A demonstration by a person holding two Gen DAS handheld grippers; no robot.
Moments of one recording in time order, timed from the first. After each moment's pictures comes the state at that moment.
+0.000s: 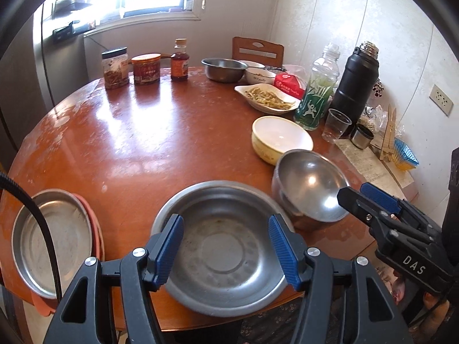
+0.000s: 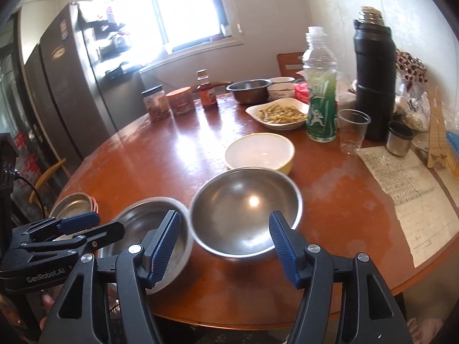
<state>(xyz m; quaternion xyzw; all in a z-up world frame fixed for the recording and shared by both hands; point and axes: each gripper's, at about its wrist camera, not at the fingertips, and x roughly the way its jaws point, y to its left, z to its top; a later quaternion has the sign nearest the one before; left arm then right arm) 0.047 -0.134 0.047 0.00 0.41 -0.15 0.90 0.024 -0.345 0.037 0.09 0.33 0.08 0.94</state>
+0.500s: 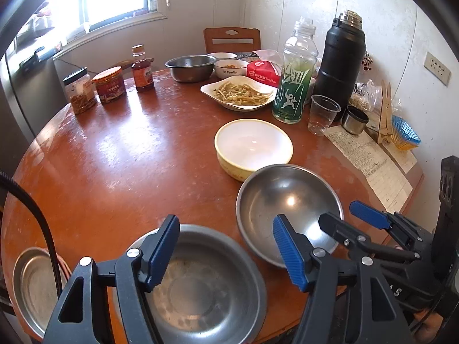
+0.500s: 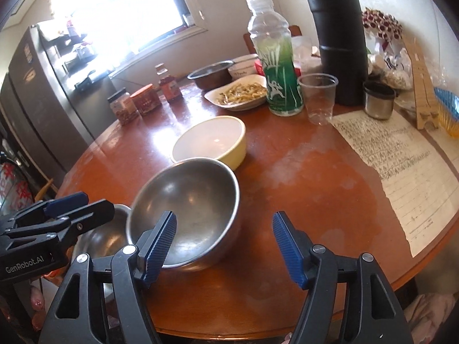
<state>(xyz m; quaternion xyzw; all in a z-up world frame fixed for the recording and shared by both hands) 0.096 -0.208 0.048 0.07 0.43 -0.18 0.88 0.054 -0.396 0.004 0.15 0.38 0.04 0.91</state>
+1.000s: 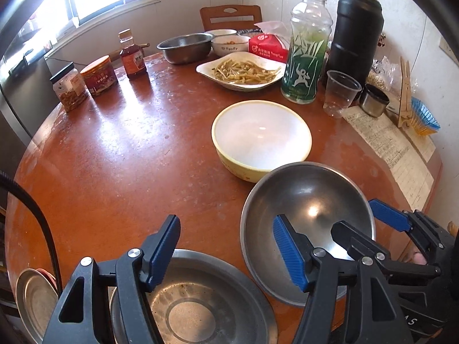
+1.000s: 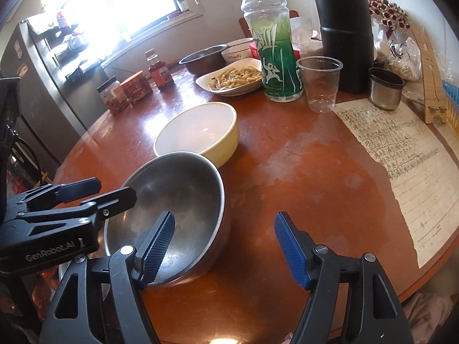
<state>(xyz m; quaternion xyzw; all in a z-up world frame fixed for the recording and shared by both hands) 0.134 -0.233 0.018 0.11 0.47 -0.17 0.86 0.077 -0.399 -0.007 0.15 0.41 0.04 0.90</state>
